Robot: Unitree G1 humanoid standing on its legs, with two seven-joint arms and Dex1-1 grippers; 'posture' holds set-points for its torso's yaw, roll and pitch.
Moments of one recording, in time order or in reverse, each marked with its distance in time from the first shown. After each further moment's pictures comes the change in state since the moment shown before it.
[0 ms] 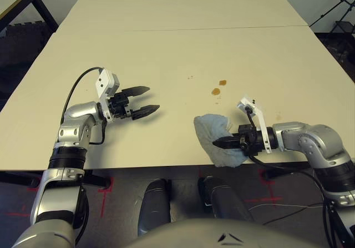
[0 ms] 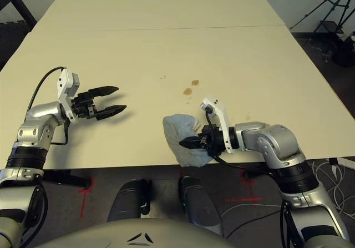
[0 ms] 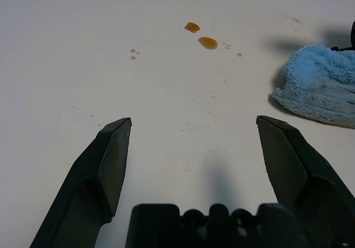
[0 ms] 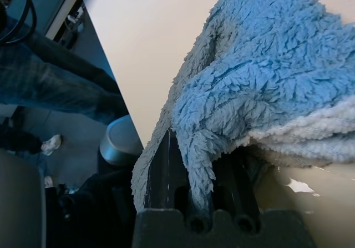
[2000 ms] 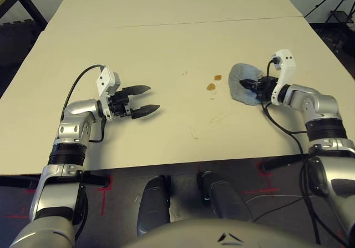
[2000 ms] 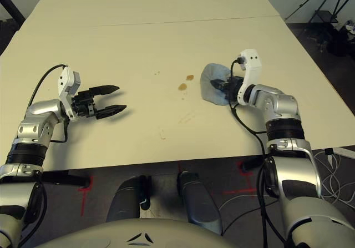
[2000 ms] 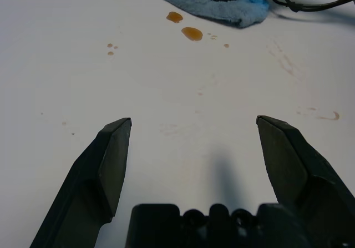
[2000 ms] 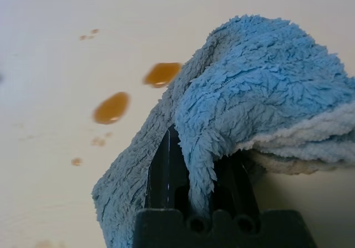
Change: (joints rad) left arm -0.029 0.016 -0.018 0.037 0.012 -0.022 -0.030; right arm -0.414 0.207 -0.265 0.782 -0.308 -0.488 -0.183
